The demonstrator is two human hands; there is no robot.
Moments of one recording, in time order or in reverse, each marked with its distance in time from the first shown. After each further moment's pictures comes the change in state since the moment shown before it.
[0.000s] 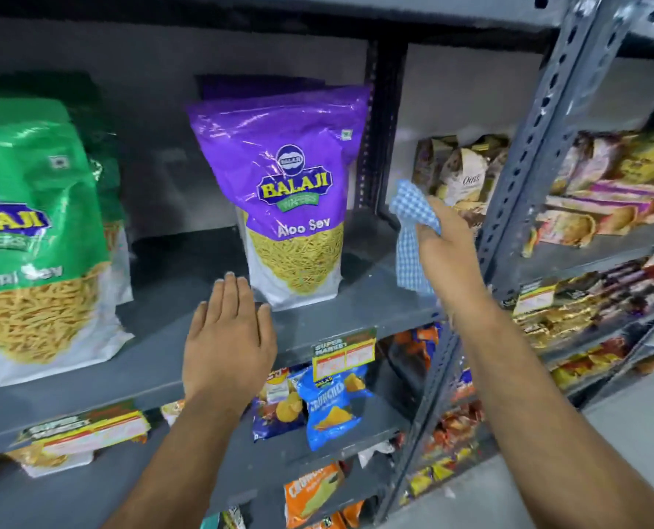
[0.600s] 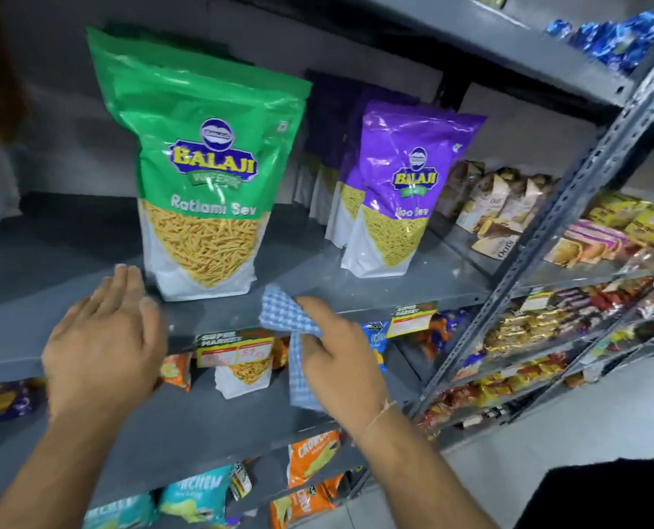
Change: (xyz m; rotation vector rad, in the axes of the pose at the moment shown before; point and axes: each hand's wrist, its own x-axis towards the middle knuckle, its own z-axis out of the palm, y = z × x) left_hand -0.081 -0.270 -0.077 -0.107 0.300 -0.092; right_hand -0.244 -0.106 0.207 -0.327 -0.365 -0.073
